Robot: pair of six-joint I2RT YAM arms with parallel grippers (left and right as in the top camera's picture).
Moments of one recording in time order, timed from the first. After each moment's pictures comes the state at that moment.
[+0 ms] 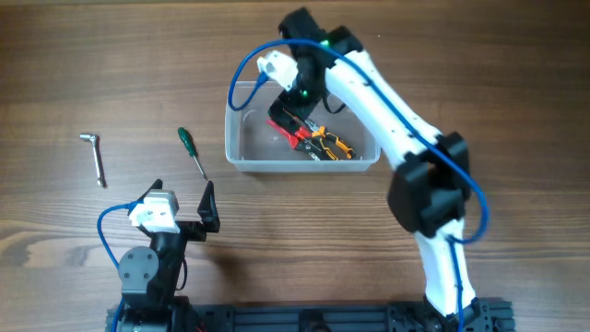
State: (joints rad) left arm -0.04 0.02 0.08 -0.23 0.08 -0.15; right arm 0.53 2.25 2.12 -1.15 -0.19 -0.45
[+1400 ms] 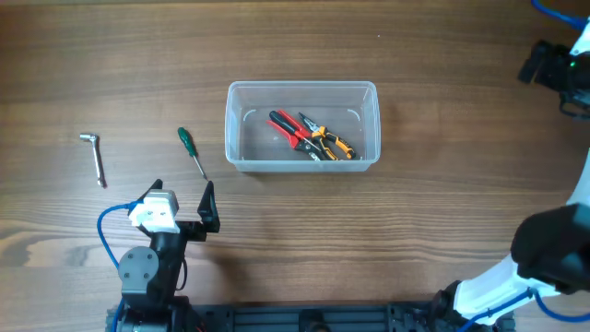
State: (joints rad) left arm -0.04 0.02 0.08 -0.23 0.08 -0.15; right arm -0.41 1.84 1.91 -1.21 -0.01 0.06
